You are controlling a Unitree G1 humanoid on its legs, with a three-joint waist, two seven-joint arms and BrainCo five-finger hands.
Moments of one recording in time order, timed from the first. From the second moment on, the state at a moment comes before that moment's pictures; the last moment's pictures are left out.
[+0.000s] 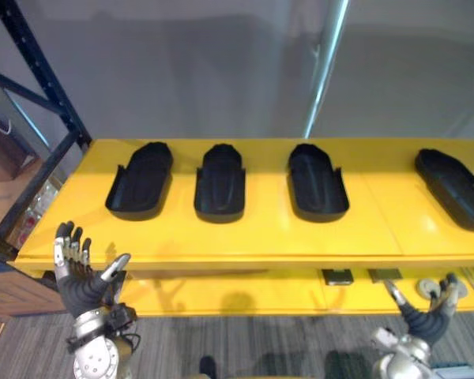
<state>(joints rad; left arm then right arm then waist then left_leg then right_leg) 0.39 0.02 0.22 -0.28 -0.21 -0.41 0.14 0.45 -0.02 -0.26 0.21 -0.01 -0.42 -0.55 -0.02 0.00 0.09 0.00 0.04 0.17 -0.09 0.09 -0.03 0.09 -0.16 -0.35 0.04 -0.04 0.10</state>
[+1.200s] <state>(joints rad) -0.18 0.39 0.02 0.14 -0.30 -0.07 0.03 0.27 -0.10 -0.14 0.89 0.00 -0.13 -0.02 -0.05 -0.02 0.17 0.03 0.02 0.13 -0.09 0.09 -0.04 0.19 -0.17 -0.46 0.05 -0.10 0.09</state>
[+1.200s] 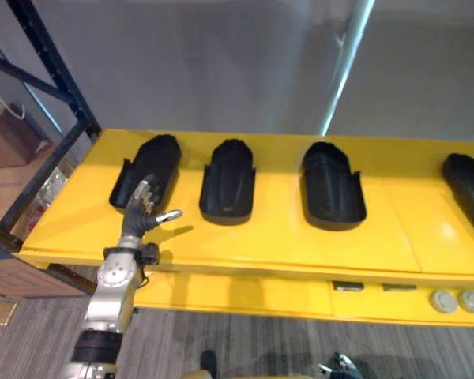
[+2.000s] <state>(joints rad) -0.27 0.42 0.02 0.33 -0.34 -0.05 0.00 0.29 -0.08 -0.18 0.89 0.01 -0.13 -0.02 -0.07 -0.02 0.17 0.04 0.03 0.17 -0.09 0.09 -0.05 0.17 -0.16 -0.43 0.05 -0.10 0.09</state>
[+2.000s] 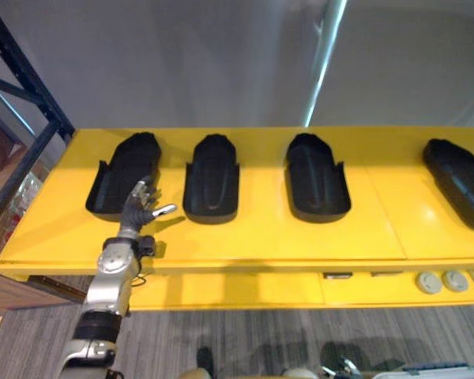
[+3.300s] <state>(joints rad) -0.16 0.34 0.16 -0.25 -0.42 -0.23 0.04 0.23 -0.09 -0.22 0.99 0.04 -0.19 -0.05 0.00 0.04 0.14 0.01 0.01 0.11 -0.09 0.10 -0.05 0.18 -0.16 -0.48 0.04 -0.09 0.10</state>
